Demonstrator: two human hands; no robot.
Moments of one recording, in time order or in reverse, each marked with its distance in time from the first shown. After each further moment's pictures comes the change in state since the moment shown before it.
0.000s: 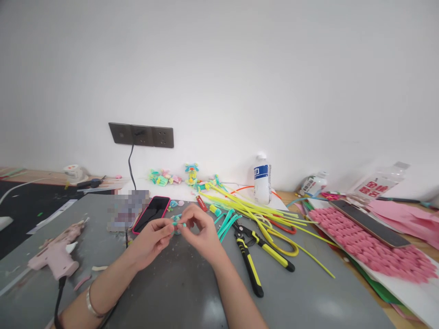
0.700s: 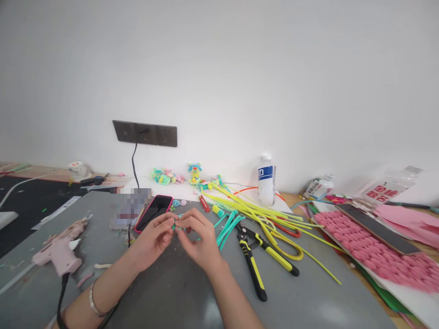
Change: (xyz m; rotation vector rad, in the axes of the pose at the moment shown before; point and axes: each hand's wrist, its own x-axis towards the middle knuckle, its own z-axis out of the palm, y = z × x) left_hand -0.001 0.002 0.004 -0.199 0.086 -0.006; right_hand -0.008 -0.003 0.013 -0.338 0.042 -0.218
